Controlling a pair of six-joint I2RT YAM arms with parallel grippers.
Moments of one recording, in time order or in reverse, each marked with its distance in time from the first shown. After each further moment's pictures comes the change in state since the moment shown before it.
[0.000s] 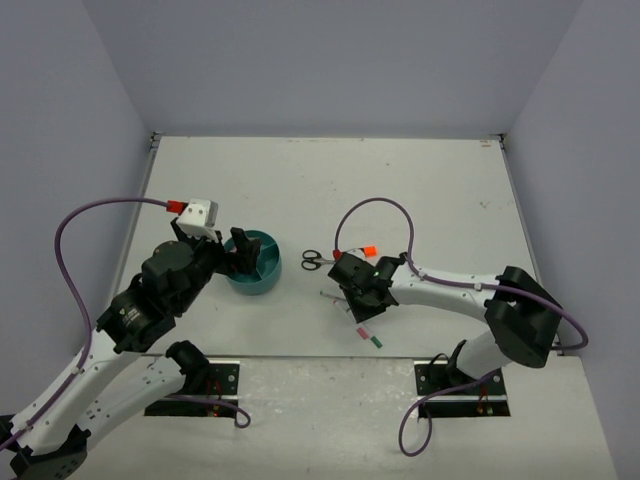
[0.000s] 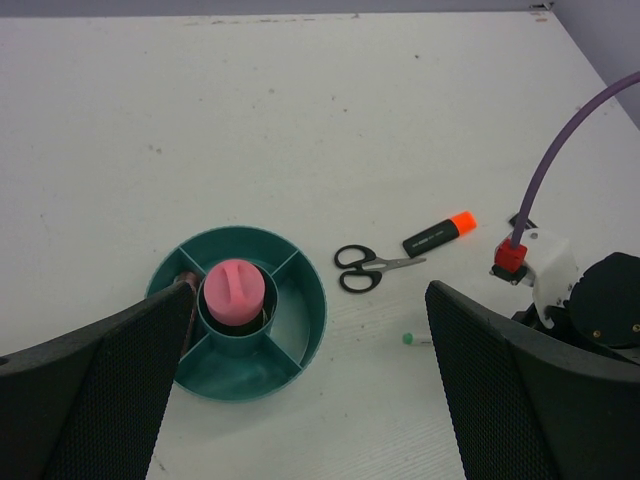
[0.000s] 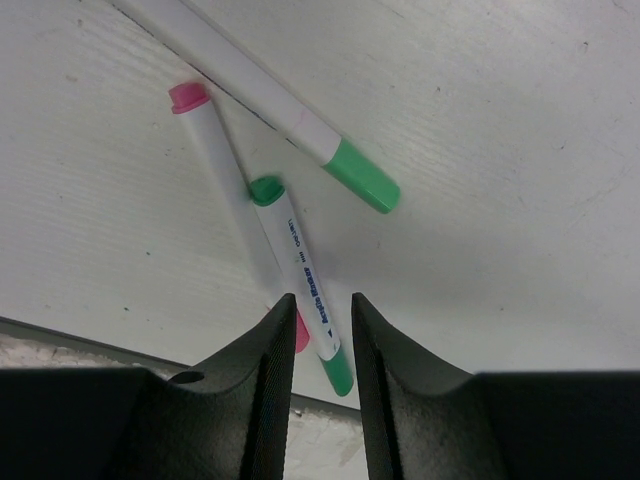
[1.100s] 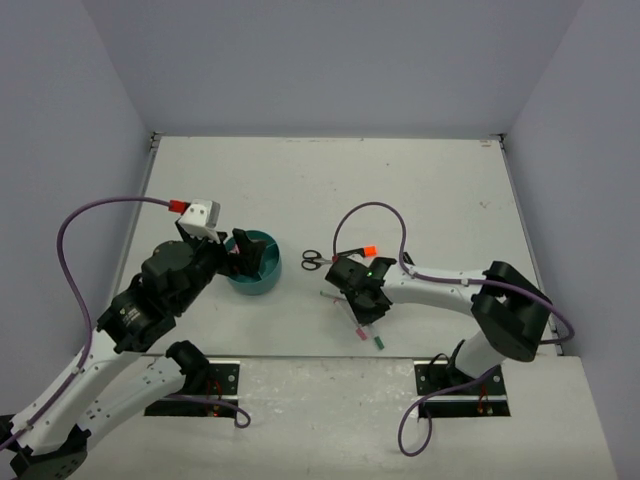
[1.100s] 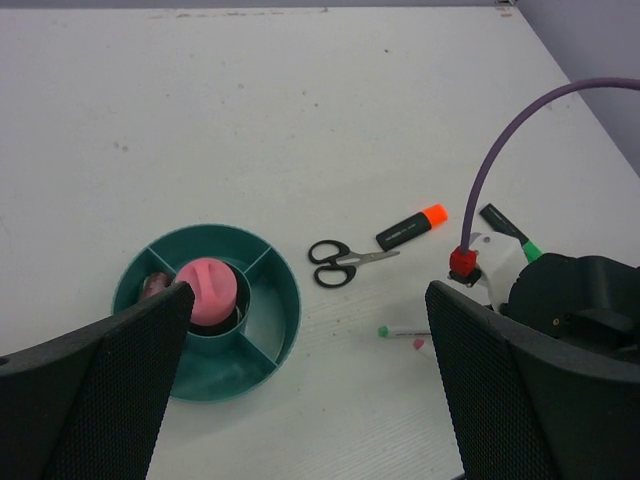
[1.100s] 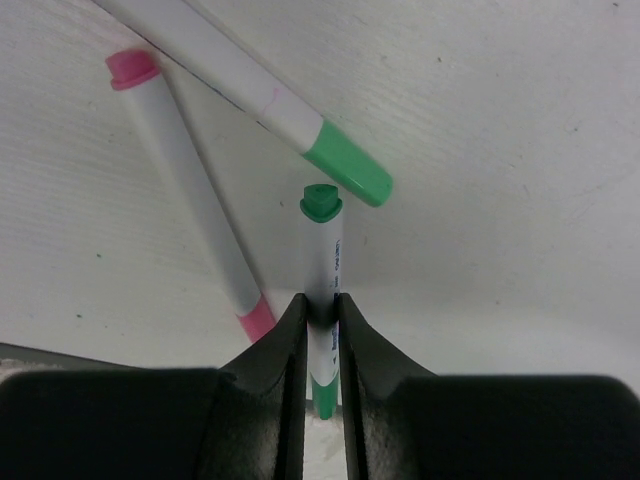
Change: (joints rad) left arm 0.000 -0.002 0.000 0.004 0.051 -0.023; right arm 0.006 0.080 0.010 -0.030 -0.003 -0.010
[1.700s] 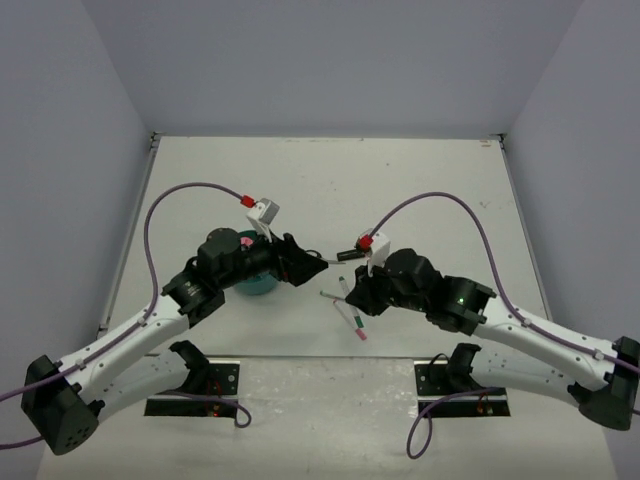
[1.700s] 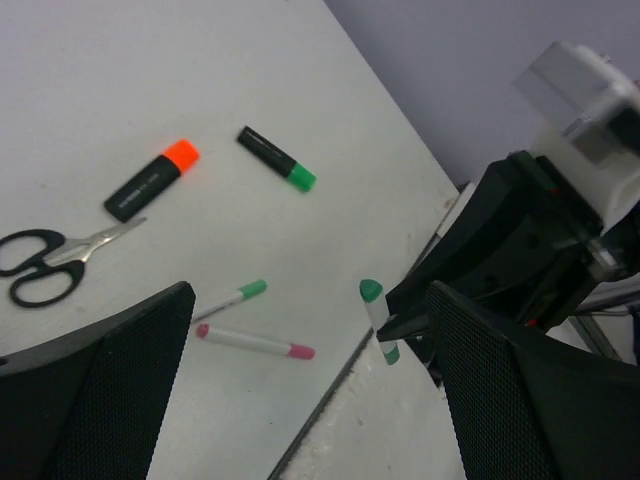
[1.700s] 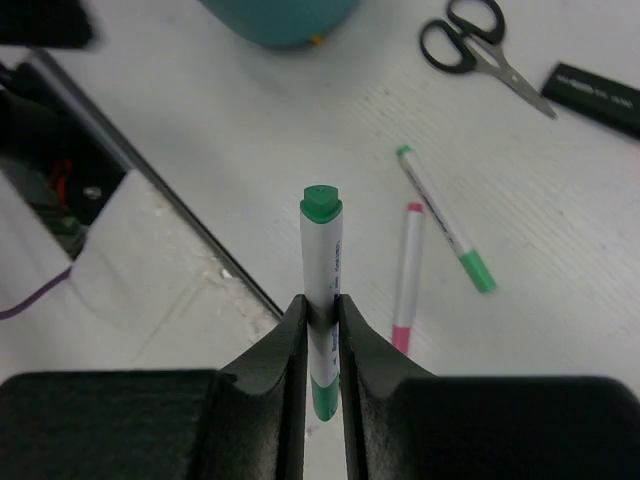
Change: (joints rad) left arm 0.000 0.259 -0.206 0.526 0.554 -0.258; right arm 0.017 -0.624 -0.095 0.227 -0.136 -0.150
